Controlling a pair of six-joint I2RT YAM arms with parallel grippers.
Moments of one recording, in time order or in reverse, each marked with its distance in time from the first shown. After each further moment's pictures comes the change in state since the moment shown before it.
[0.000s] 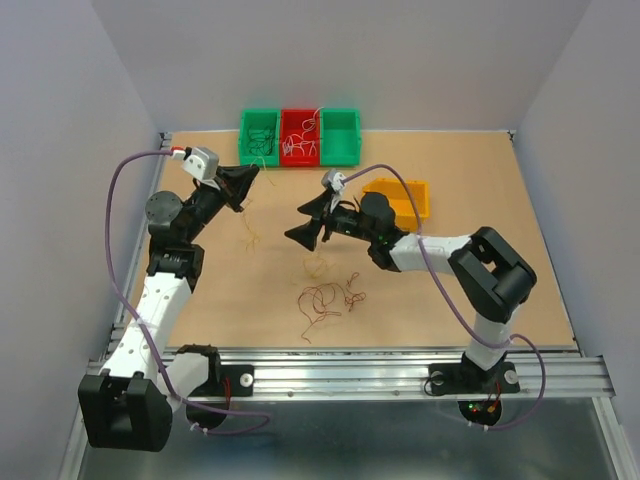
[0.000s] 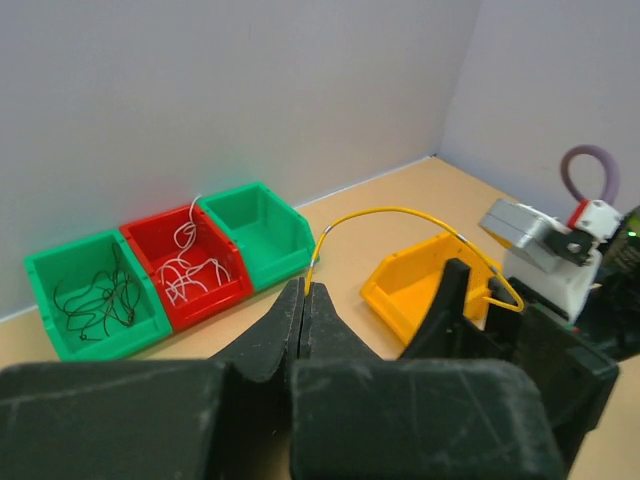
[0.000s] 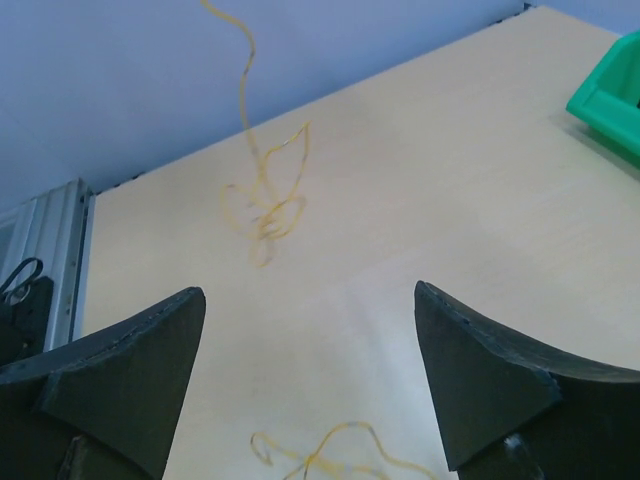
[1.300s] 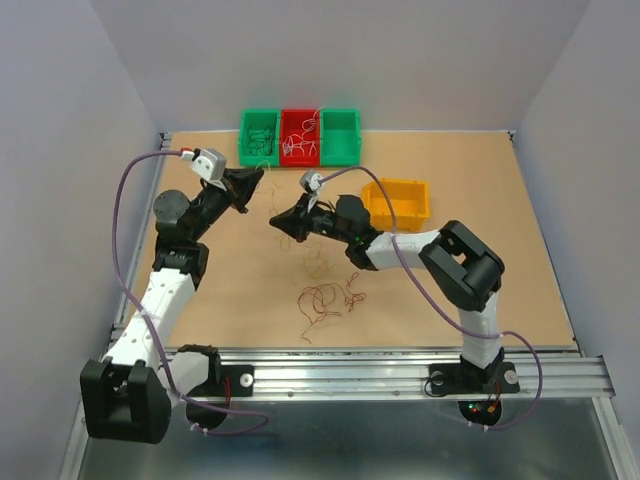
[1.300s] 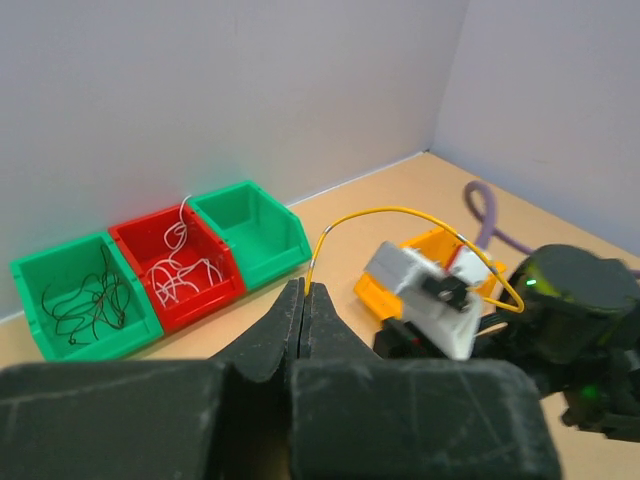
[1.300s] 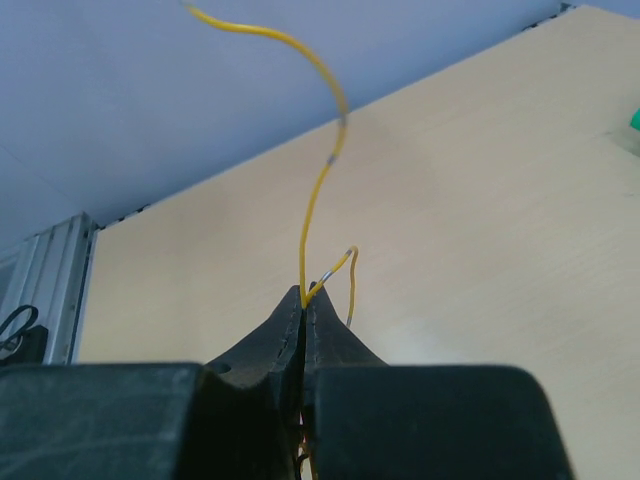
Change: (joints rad) left arm -0.028 0.003 -0.027 0.027 -0.003 0.014; right arm 0.086 0.287 0.254 0.084 0.095 0.073
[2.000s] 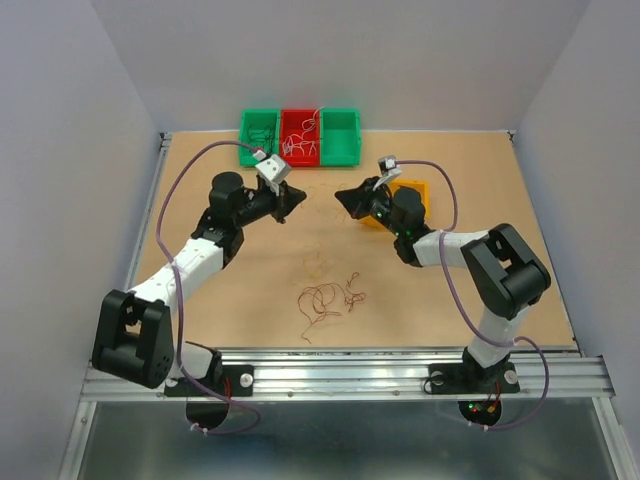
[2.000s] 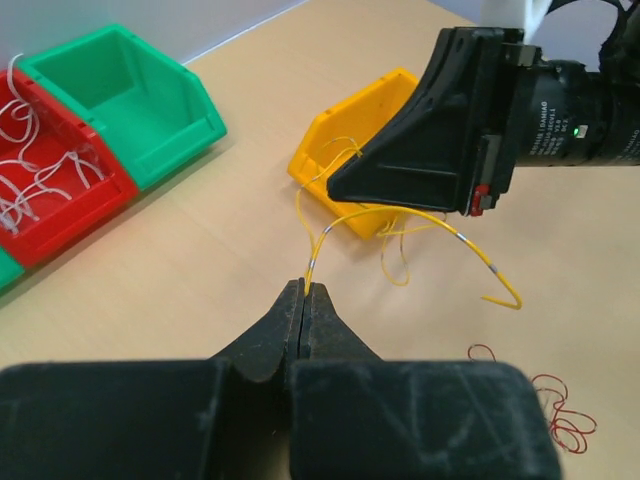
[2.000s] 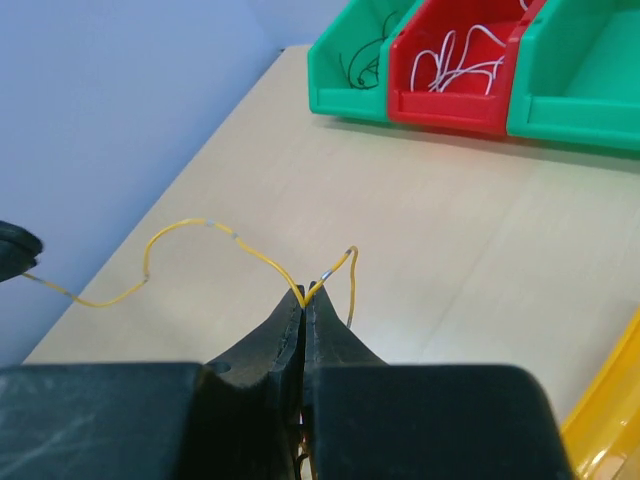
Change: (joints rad) left arm -0.182 0.319 0.062 -0.127 0.029 0.190; right arm -0.283 -0.249 -0.317 0.016 0.189 0.201
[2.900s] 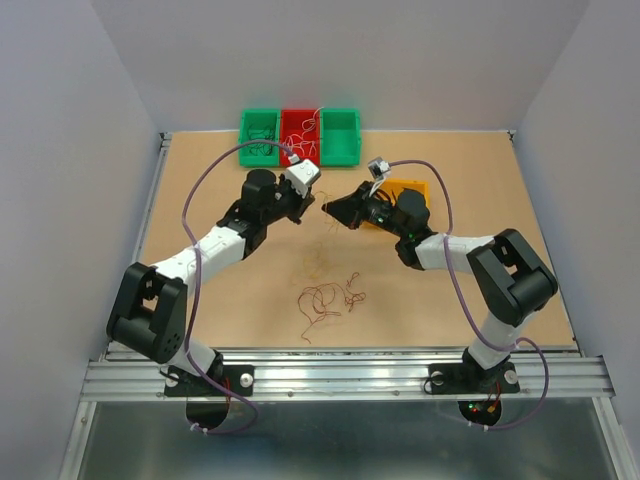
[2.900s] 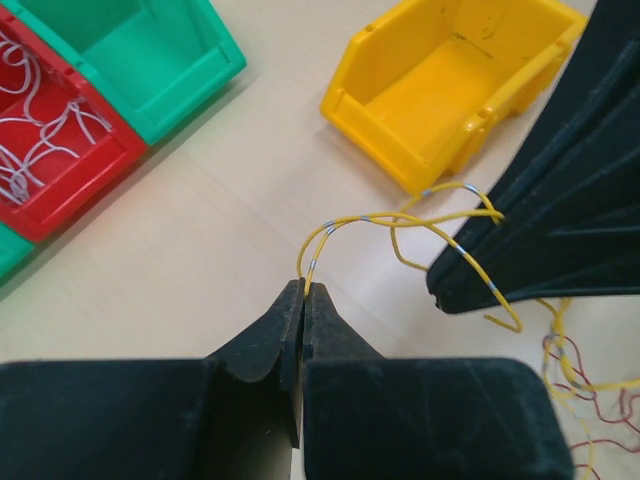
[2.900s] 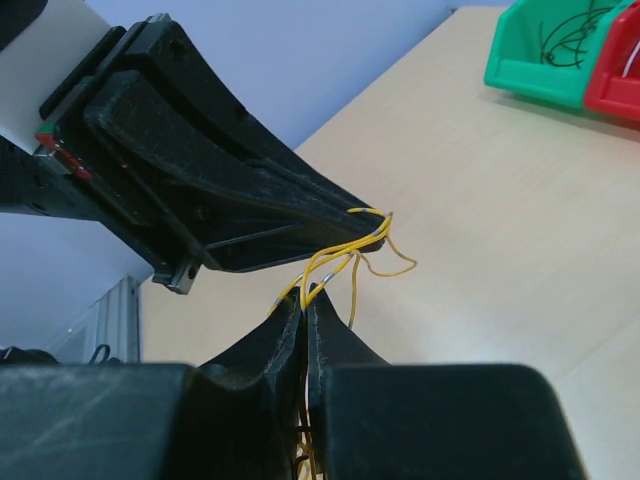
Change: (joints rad) left arm -0.152 0.177 0.140 -0.162 -0.253 0.183; right arm 0.020 -0.060 -0.034 0.068 -0.272 0.073
